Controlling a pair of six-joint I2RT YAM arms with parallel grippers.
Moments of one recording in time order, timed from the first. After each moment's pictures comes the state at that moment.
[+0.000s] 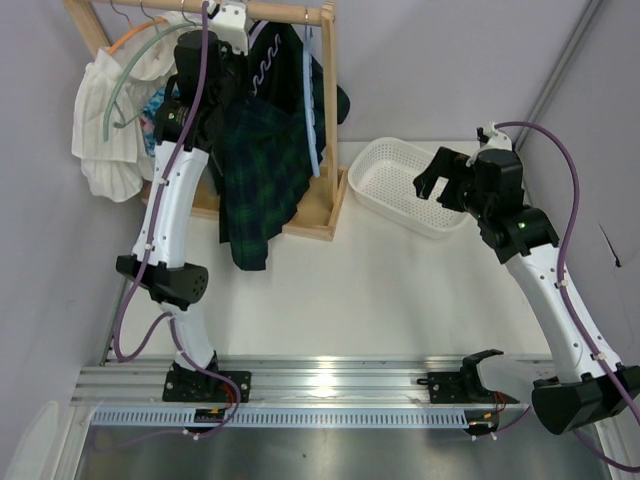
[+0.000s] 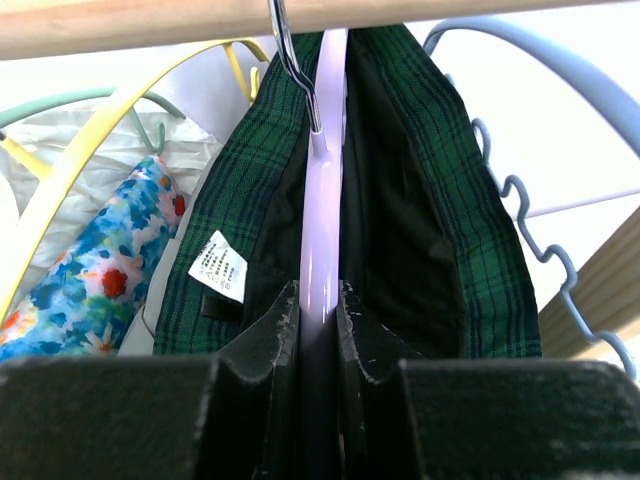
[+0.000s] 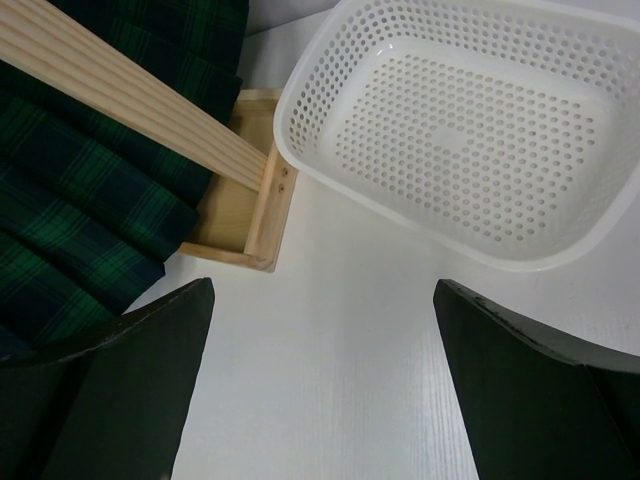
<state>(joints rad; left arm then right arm) -0.30 1.90 2.50 -0.71 -0.12 0.09 0.28 1.14 1.32 -0.59 0.06 0.47</state>
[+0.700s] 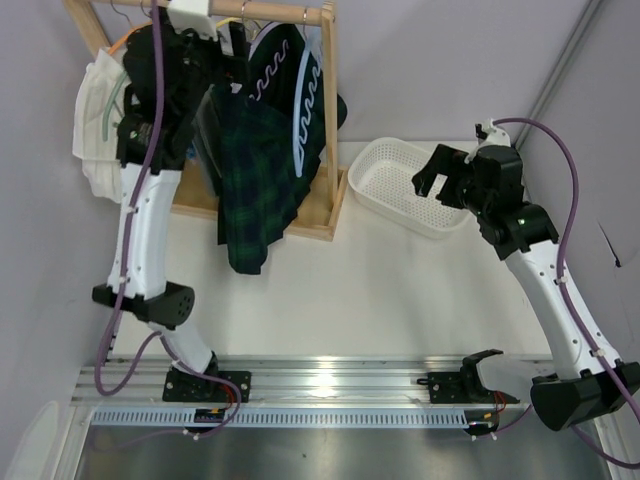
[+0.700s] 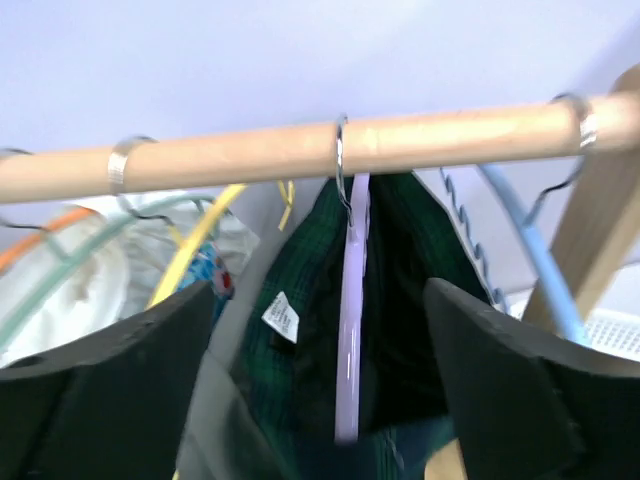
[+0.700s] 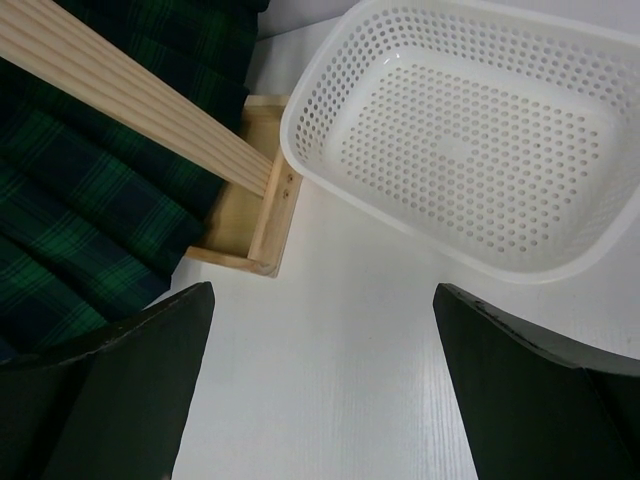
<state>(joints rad) -0.29 1.78 2.48 -0.62 -0.08 0.13 0.28 1.16 1.34 -0.58 0.04 0.46</state>
